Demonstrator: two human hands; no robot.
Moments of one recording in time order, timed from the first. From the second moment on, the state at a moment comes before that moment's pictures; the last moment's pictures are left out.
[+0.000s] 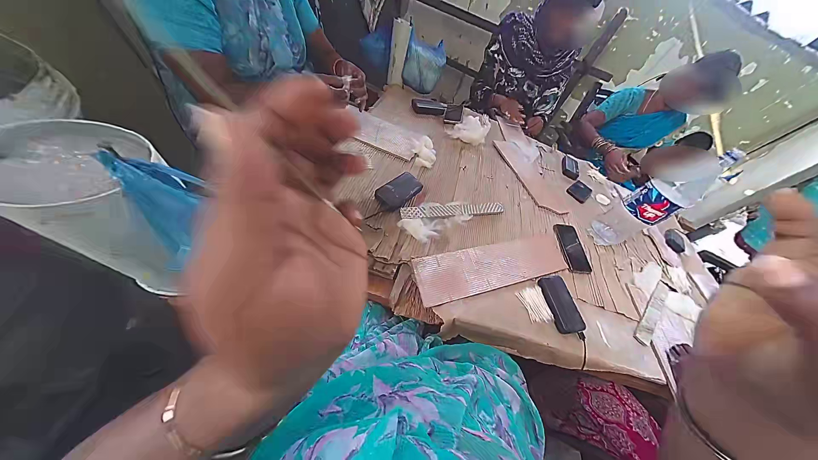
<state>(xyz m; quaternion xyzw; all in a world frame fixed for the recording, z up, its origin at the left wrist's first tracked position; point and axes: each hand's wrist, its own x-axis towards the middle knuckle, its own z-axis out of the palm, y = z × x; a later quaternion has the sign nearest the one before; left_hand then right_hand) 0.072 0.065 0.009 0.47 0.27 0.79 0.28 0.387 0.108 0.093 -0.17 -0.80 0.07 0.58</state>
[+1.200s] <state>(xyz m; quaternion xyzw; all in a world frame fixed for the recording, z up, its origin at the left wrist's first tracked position) 0.139 0.128 -0.196 0.44 0.54 0.48 0.53 0.317 0.299 -0.149 -0.44 -0.59 0.48 0.47</state>
